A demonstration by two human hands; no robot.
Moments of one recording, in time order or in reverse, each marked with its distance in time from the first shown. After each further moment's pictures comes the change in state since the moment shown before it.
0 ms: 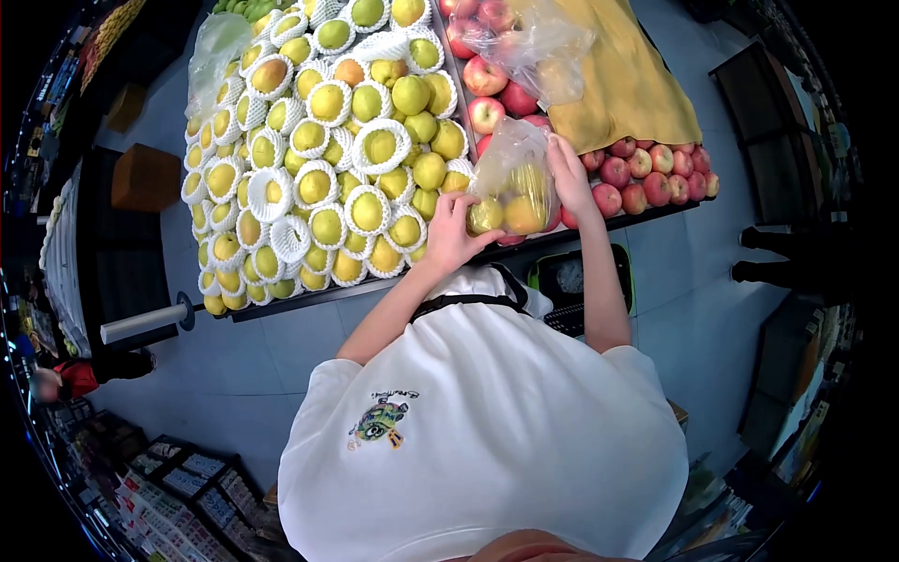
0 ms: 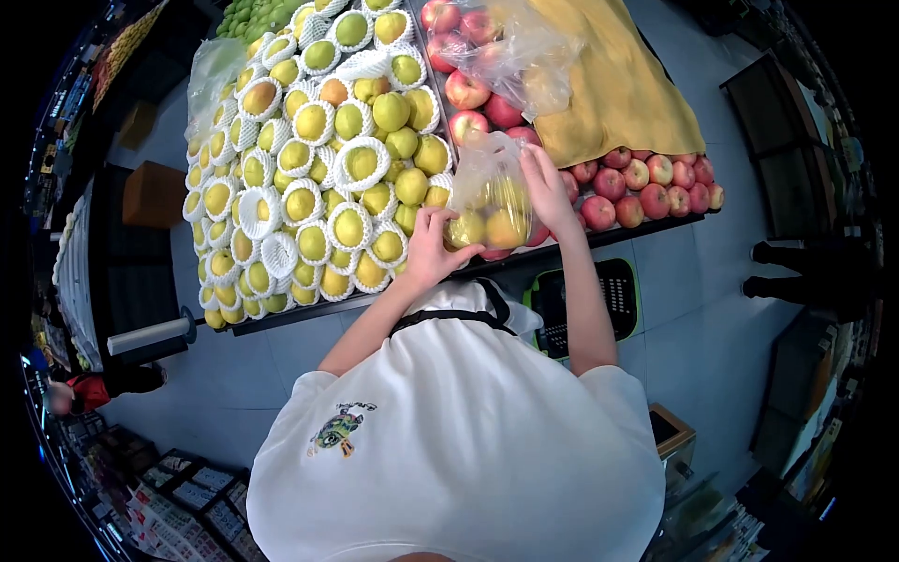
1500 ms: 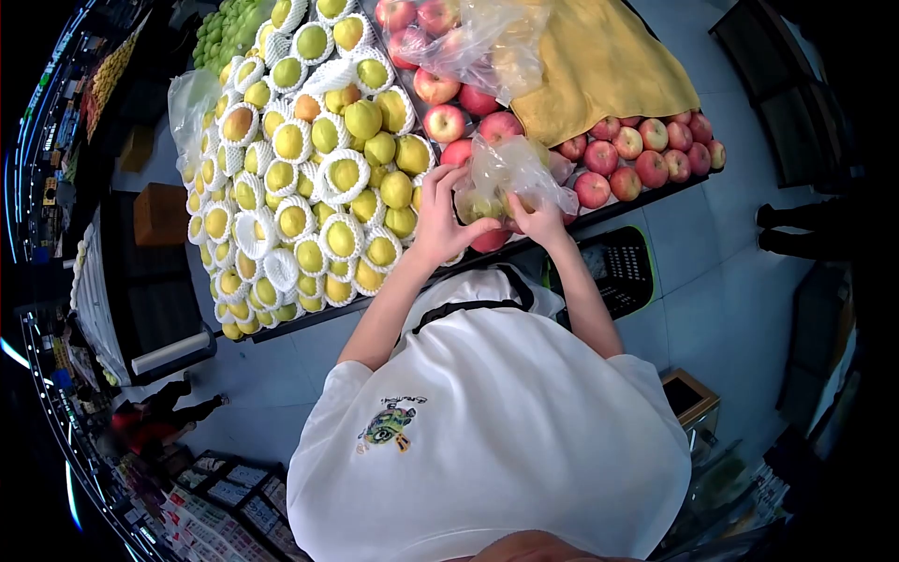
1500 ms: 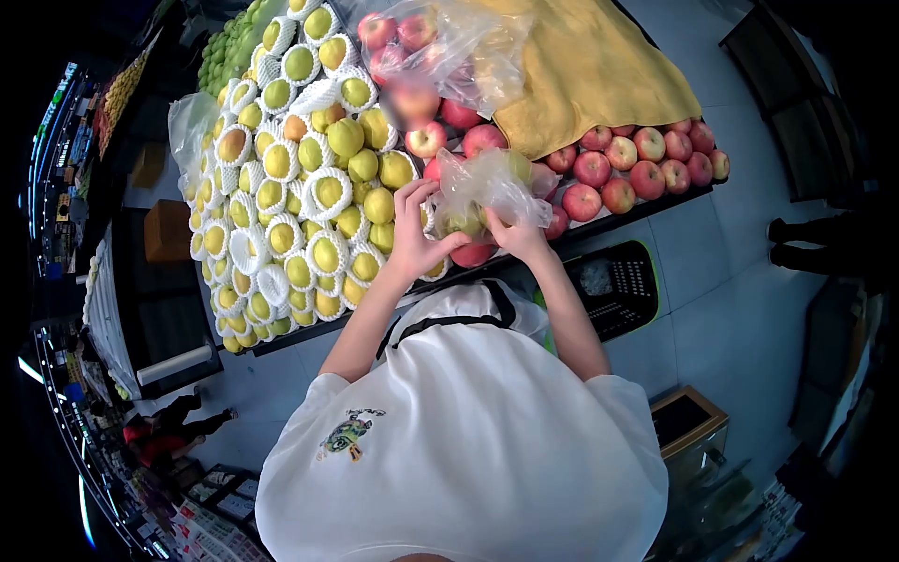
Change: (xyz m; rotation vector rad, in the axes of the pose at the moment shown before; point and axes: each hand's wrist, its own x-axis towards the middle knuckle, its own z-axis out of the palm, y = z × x) left_hand 0.069 0.038 0.013 -0.020 -0.095 0.146; right_hand -0.054 0.072 0.004 0.096 0.126 -0.286
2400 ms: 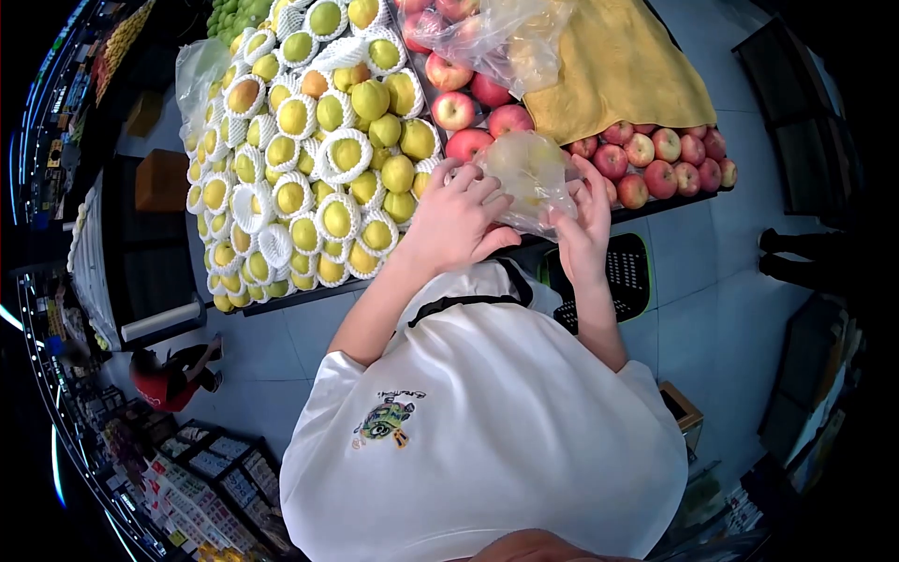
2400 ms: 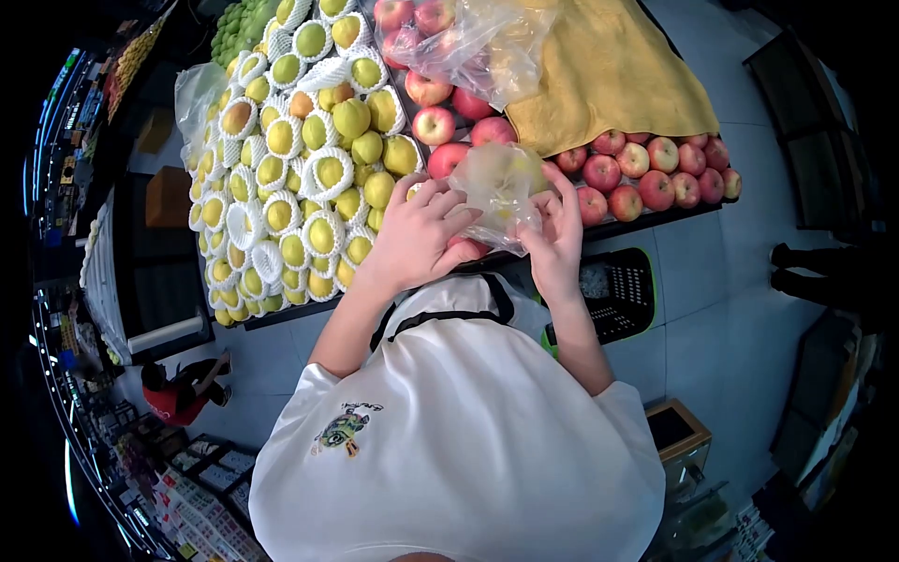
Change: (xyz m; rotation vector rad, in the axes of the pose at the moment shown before) left_hand 0.039 0.087 -0.055 0.405 -0.320 0.291; right_hand 0.007 -0.130 -0.048 0.672 0.123 0.311
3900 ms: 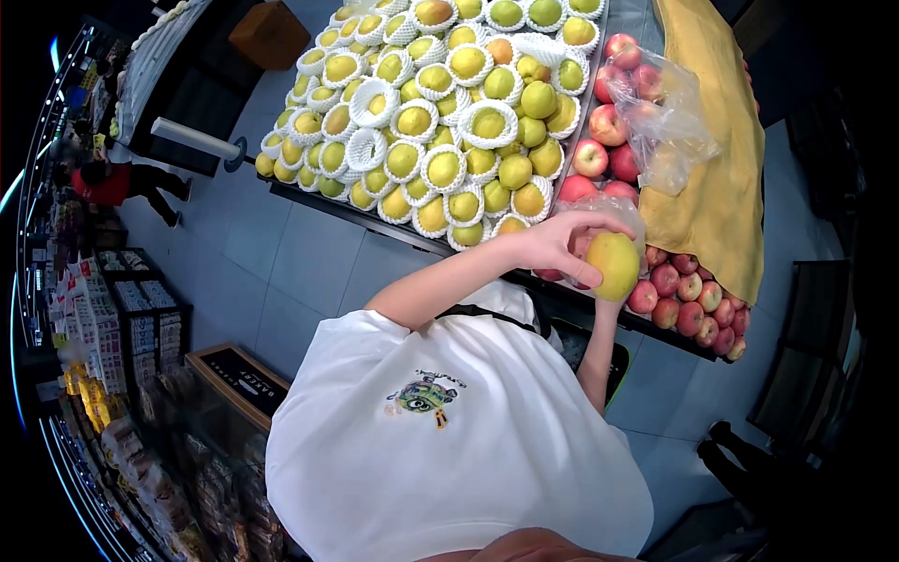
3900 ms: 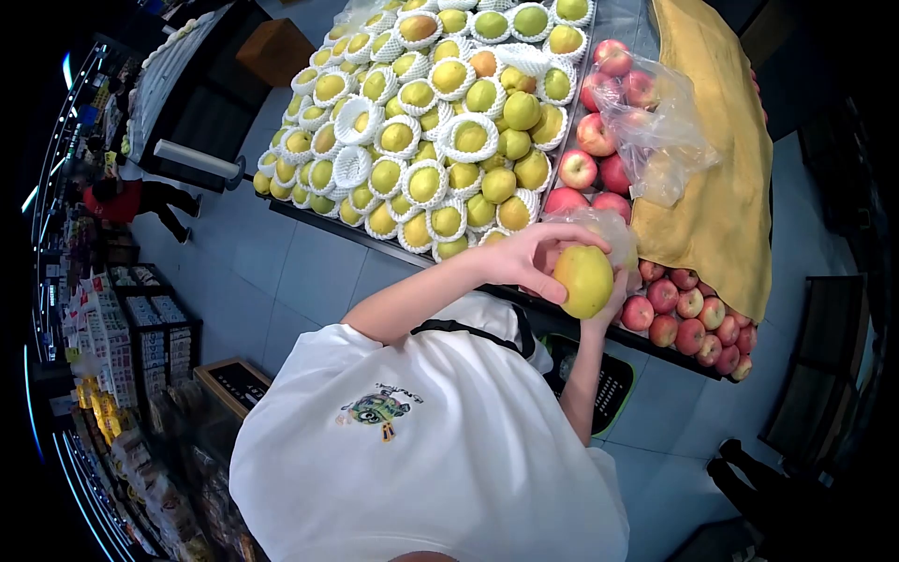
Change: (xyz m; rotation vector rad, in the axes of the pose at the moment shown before) left_hand -0.019 -0.001 0.022 -1.549 0.199 -0.196; right_hand 0.048 0.142 -0.077 -0.841 -0.174 -0.202
